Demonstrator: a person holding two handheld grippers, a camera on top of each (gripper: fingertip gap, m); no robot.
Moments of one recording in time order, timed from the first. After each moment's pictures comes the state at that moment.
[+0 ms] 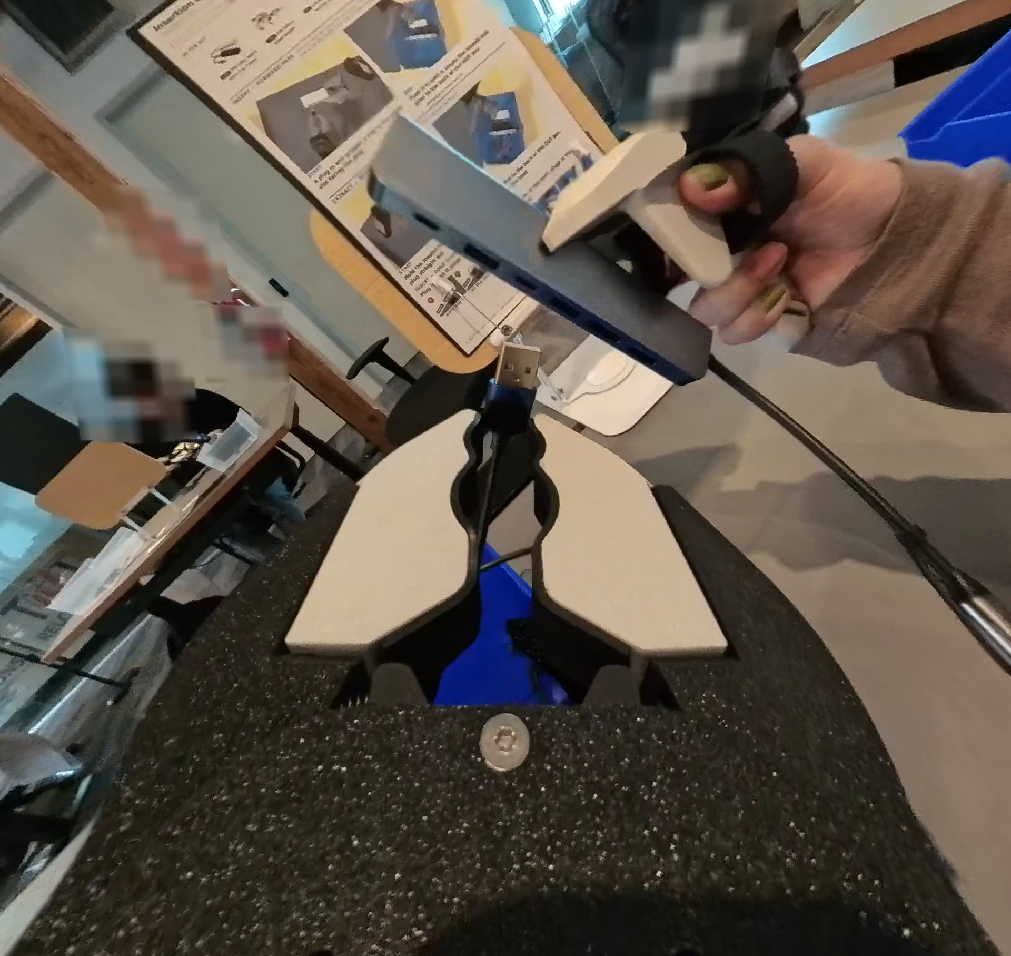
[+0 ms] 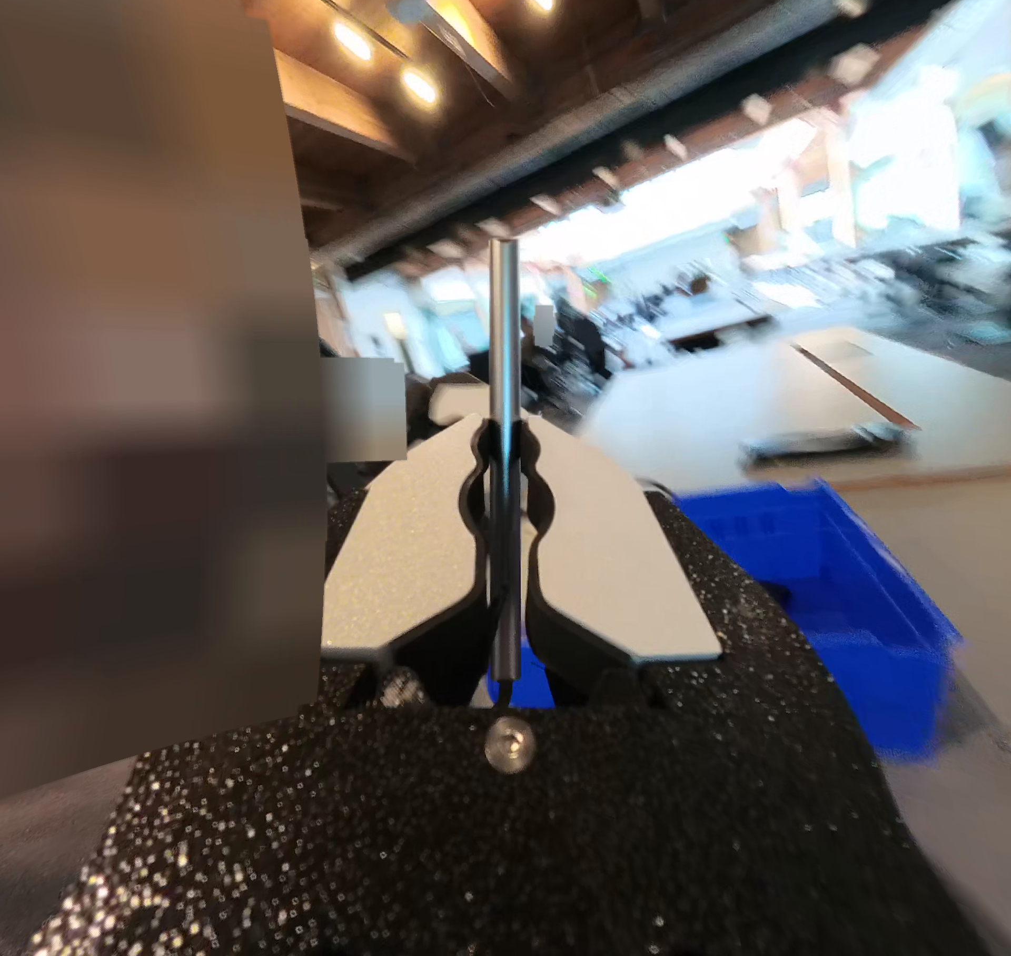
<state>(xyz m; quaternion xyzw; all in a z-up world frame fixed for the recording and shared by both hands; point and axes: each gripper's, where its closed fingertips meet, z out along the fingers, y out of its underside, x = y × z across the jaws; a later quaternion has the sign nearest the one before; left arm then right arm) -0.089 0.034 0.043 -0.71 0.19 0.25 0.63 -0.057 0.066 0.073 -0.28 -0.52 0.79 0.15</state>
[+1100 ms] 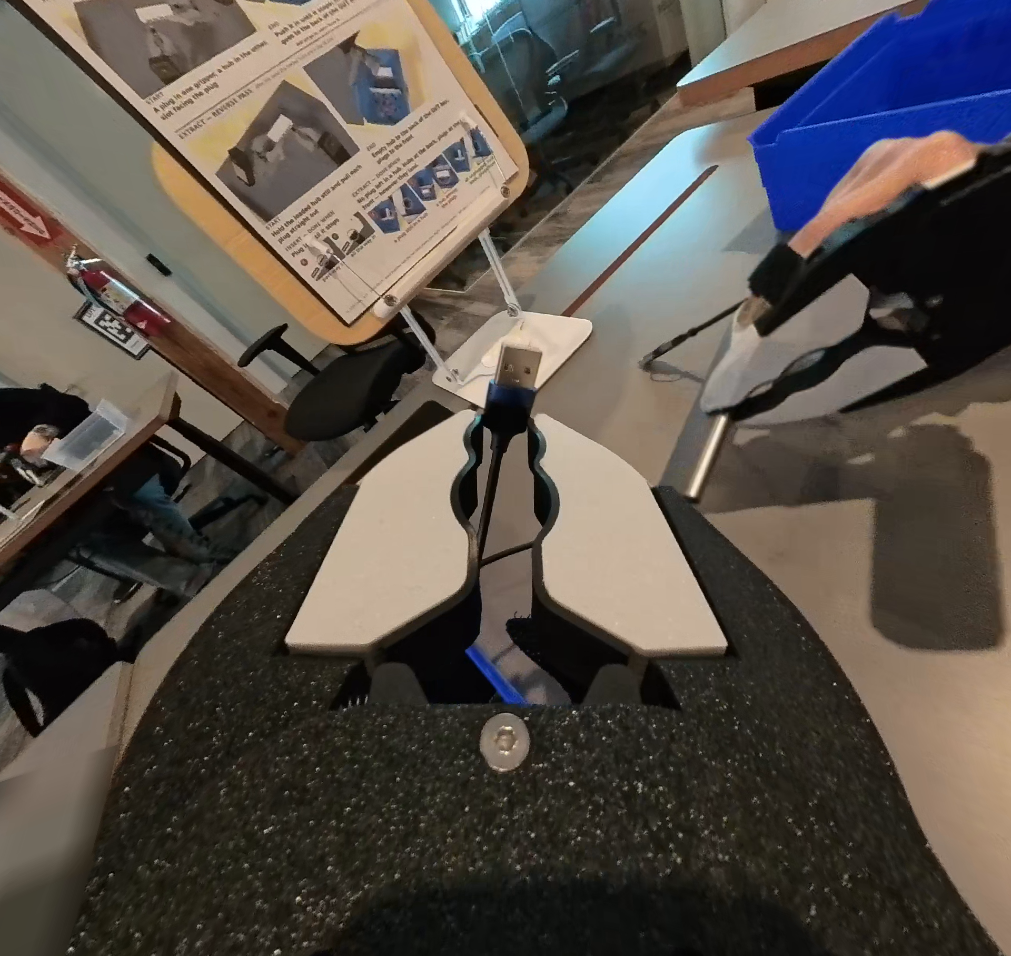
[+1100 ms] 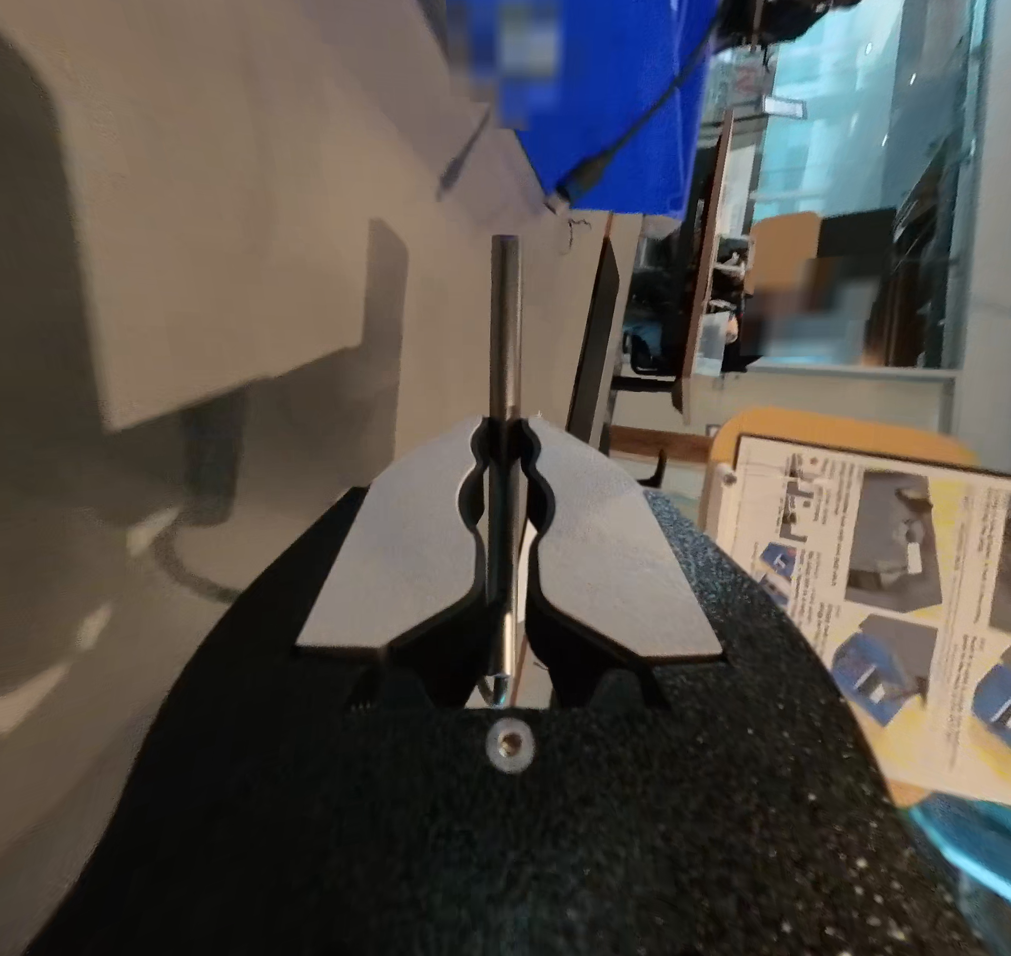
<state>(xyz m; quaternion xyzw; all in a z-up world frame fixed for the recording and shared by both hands) -0.052 0.027 -0.016 -0.74 0.20 0.16 0.62 0.023 0.099 -0.136 -0.16 -0.83 -0.03 0.53</state>
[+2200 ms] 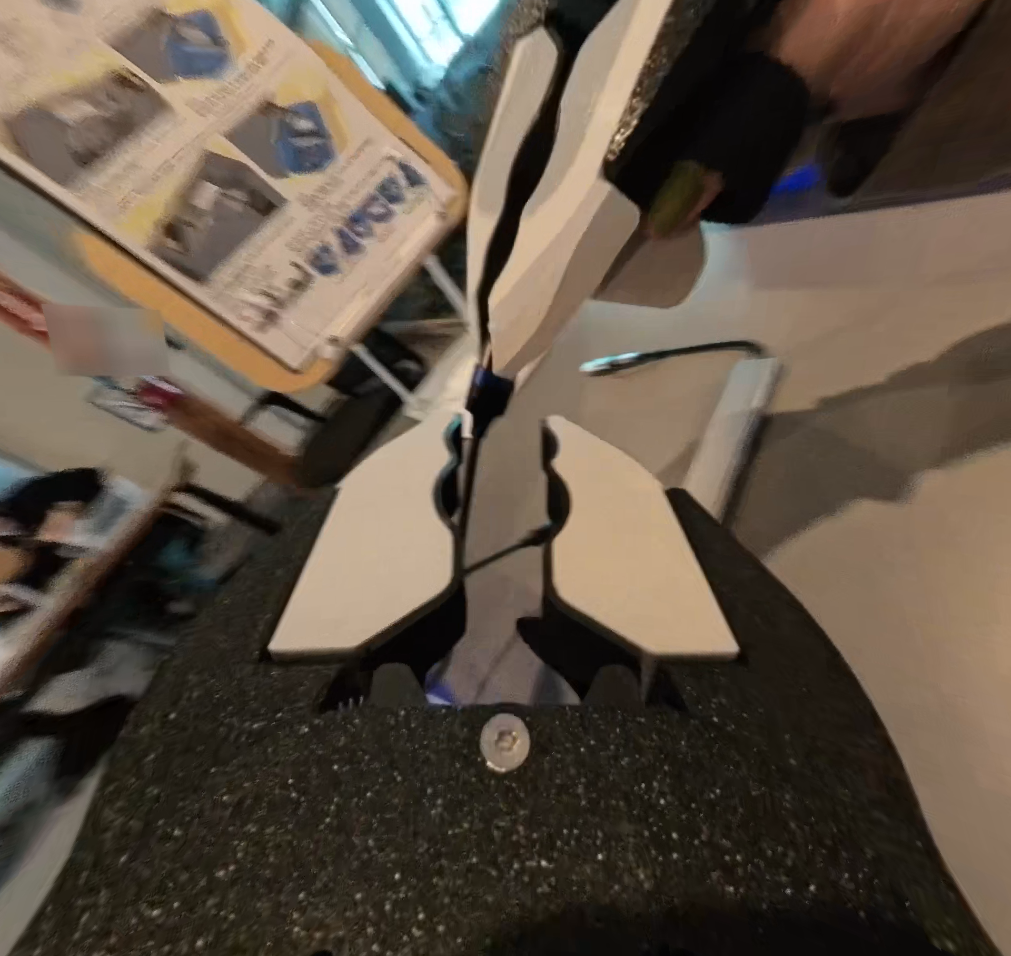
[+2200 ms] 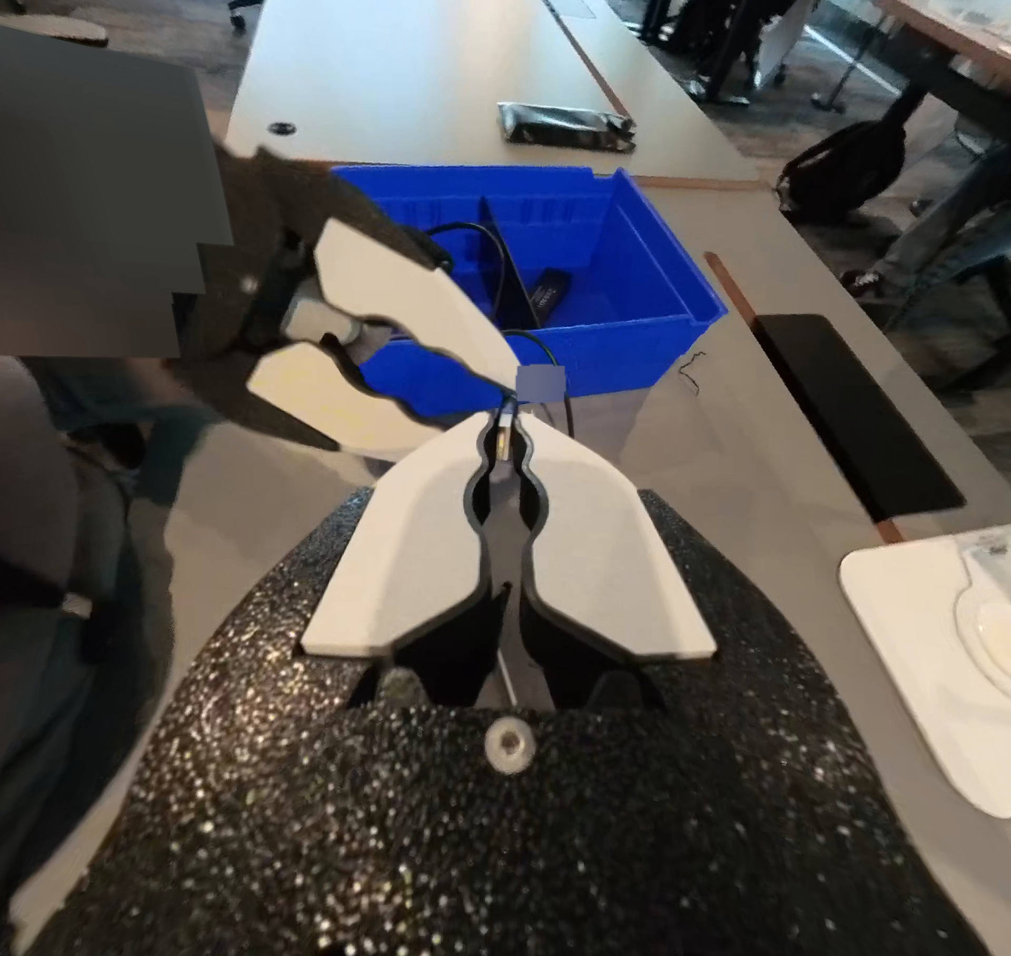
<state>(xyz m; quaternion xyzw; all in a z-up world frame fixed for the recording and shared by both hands) -0.008 0.039 -0.048 -0.71 0.27 0.18 0.62 -0.007 0.034 -0.031 -0.45 -0.71 0.41 0.35</state>
